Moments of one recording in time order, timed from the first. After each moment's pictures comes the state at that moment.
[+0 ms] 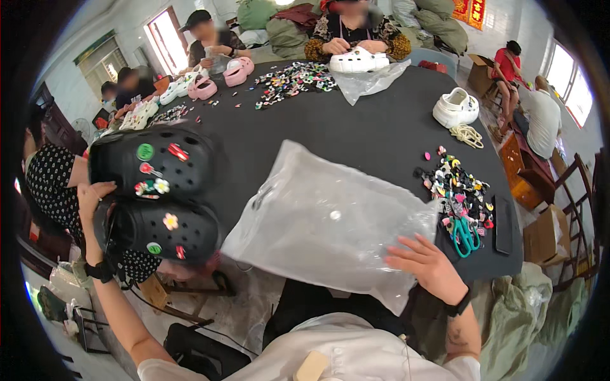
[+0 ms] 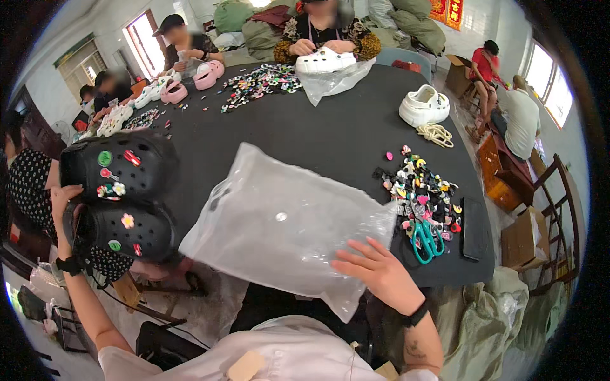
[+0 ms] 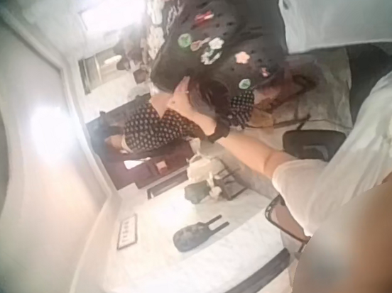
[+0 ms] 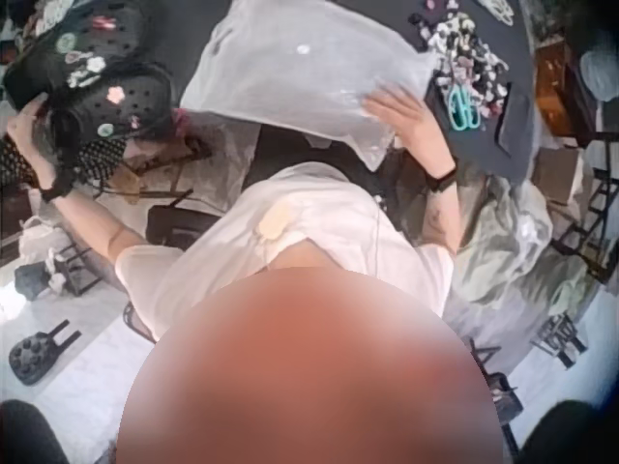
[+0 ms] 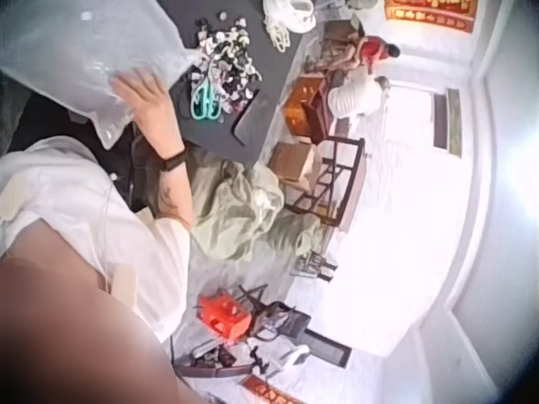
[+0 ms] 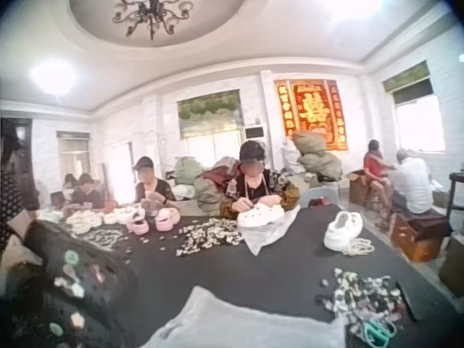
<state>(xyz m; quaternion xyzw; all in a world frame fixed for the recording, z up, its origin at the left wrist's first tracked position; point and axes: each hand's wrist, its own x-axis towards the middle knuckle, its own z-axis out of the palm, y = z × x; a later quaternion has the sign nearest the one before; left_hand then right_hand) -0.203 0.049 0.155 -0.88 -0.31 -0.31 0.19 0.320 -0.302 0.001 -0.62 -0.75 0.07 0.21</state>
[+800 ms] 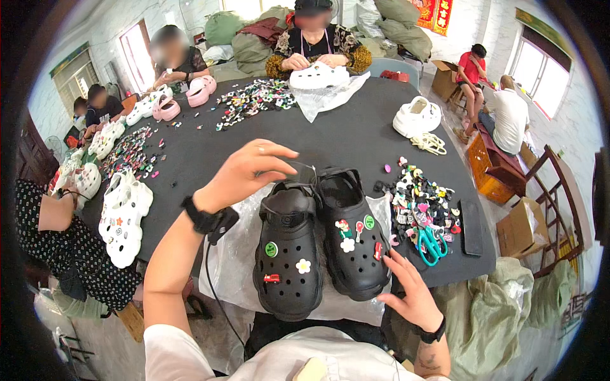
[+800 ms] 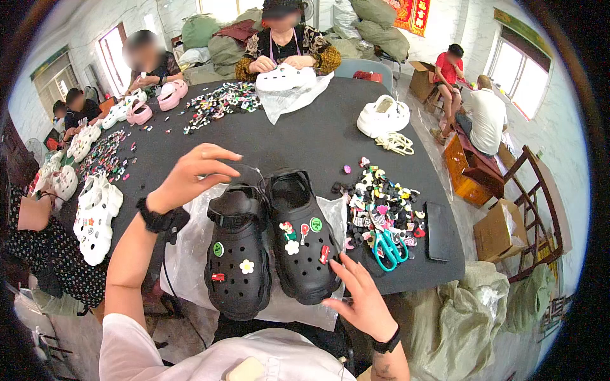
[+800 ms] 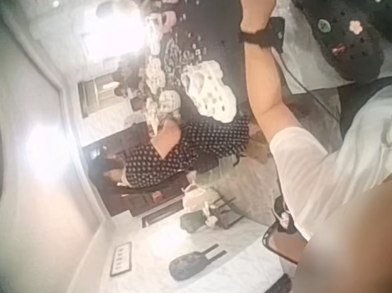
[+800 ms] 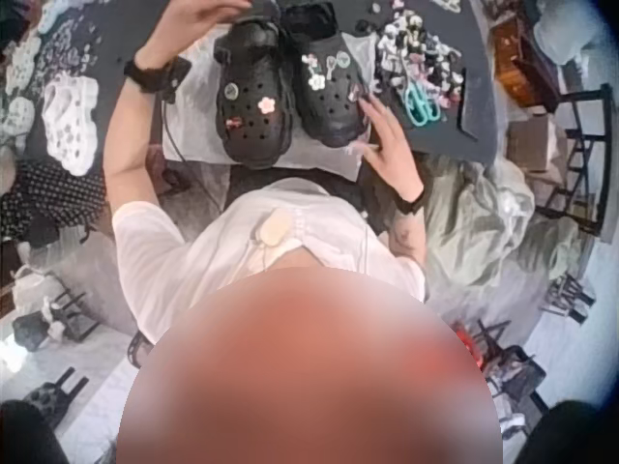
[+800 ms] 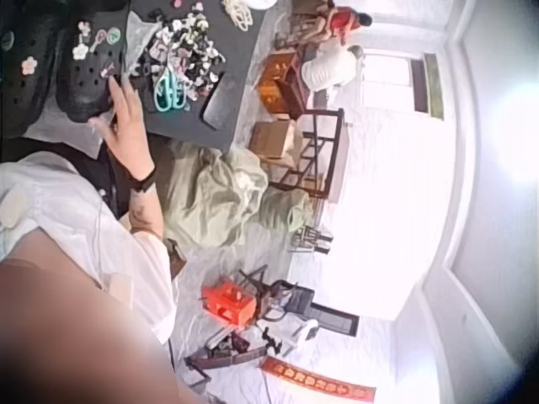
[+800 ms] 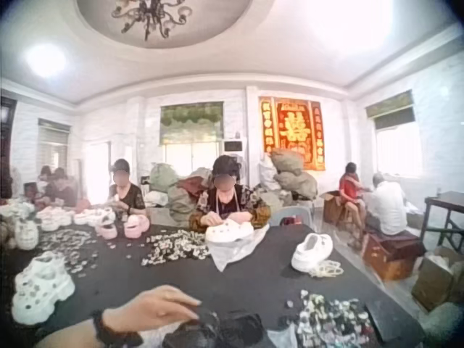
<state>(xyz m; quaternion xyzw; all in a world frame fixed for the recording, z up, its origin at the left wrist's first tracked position) 0.156 0.037 0.082 -0.94 0.07 -0.28 -0.17 0.314 -0.340 -0.018 -0.73 -0.59 0.11 0.34</state>
